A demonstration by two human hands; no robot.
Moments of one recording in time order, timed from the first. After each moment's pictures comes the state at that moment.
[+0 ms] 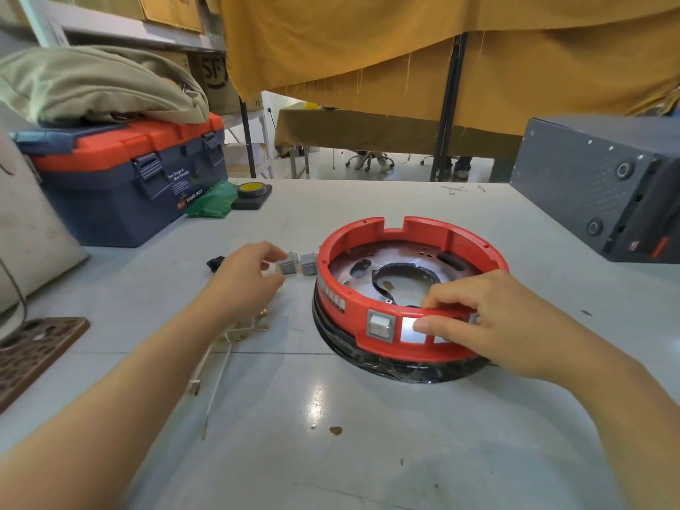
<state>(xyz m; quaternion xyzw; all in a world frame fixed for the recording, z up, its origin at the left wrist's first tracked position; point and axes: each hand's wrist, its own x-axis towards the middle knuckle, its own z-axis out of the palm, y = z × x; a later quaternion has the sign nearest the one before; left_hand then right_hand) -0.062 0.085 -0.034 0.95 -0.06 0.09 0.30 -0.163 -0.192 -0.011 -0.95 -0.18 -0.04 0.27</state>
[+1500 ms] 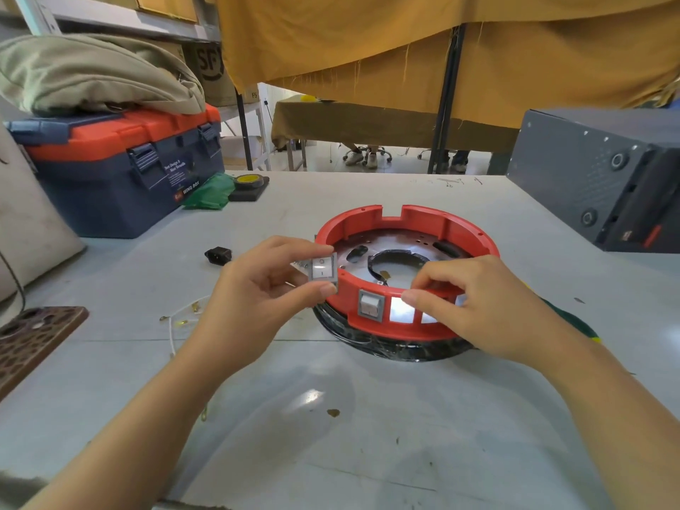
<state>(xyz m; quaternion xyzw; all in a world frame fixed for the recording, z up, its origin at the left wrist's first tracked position) -0.141 0.061 -0.024 0.77 -0.26 0.13 0.56 -0.157 -0.185 -0.022 -0.94 -0.18 -0.12 0.28</state>
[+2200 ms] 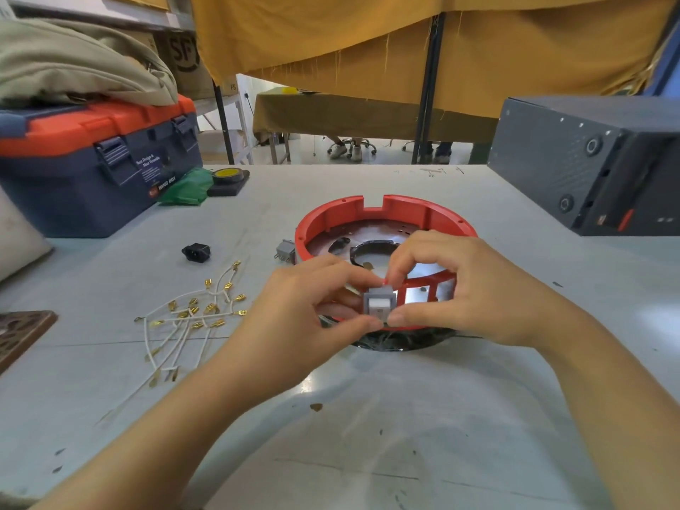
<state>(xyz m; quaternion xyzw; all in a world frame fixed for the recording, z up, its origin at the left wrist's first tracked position) -0.165 0.019 -0.021 0.82 -0.37 0.12 0.43 -0.167 -0.186 -0.003 -0.91 -0.24 -0.07 0.33</state>
